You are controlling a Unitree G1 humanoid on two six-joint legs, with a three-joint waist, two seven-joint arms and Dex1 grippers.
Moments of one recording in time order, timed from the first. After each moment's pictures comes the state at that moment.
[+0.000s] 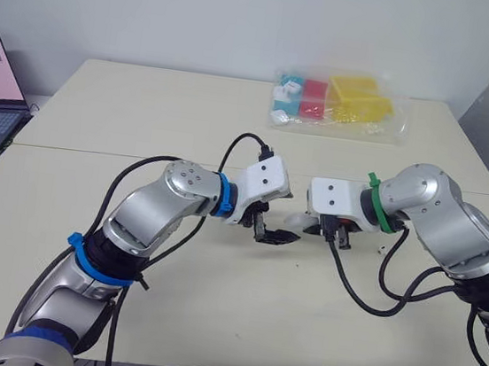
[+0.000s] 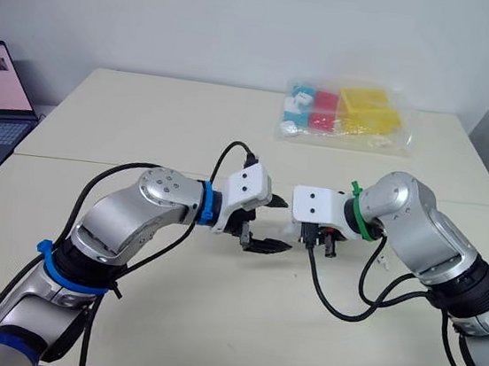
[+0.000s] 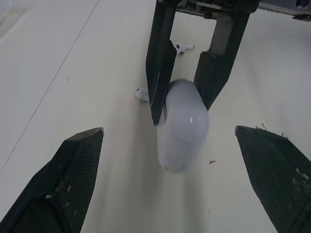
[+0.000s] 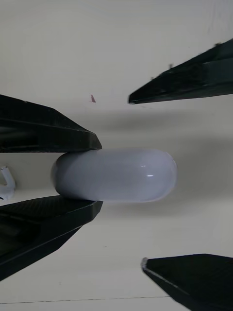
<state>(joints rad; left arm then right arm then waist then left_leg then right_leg) -0.75 0.52 -0.39 -0.26 -0.29 0.76 -0.92 -0.90 -0.85 0.56 -0.29 0.06 0.69 1.23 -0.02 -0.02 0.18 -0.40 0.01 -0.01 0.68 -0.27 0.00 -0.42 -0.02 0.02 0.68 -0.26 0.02</state>
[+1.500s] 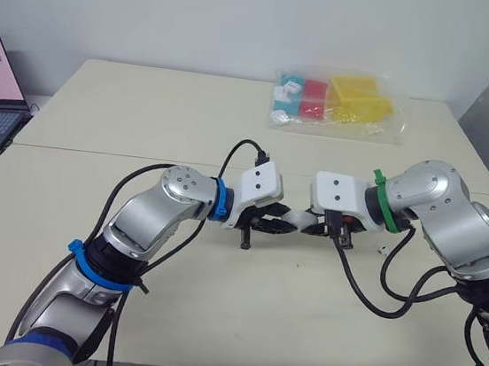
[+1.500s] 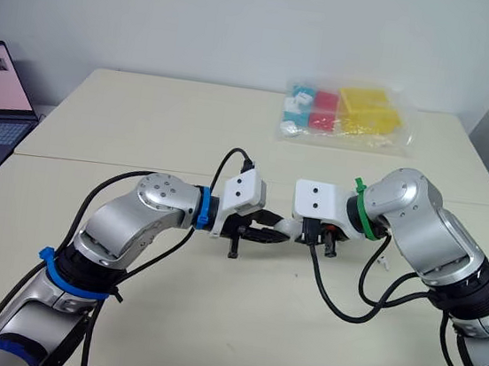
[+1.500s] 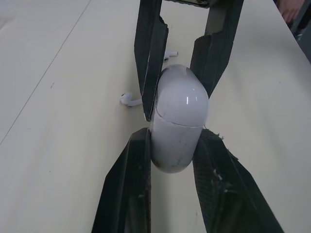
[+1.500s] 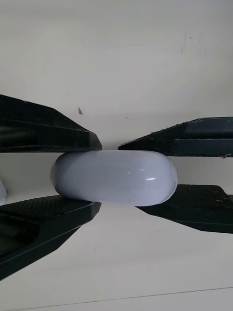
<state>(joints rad) -0.70 0.52 -0.35 -0.22 -0.31 0.69 -0.99 -0.88 -0.85 0.49 -0.33 0.10 0.74 1.27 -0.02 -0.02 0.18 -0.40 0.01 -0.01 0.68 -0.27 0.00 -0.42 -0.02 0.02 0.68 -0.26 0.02</state>
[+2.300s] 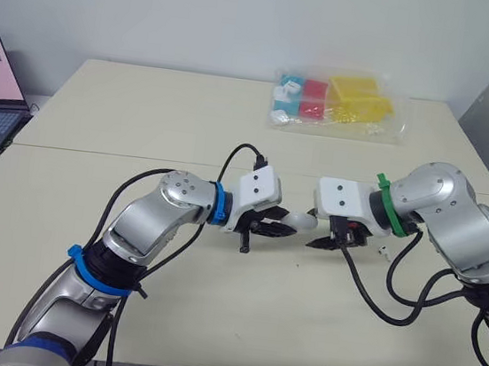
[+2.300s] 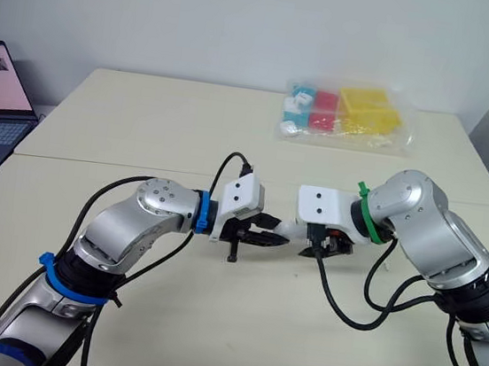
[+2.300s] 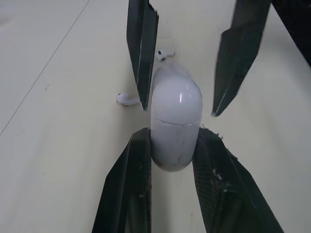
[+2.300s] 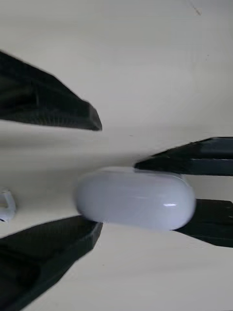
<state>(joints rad) -0.65 0.53 -0.34 -0.22 -0.30 0.66 -0.99 -0.87 -0.90 0.49 -0.35 0.12 0.75 1.31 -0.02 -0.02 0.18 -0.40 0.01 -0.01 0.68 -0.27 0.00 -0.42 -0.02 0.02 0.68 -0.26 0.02</state>
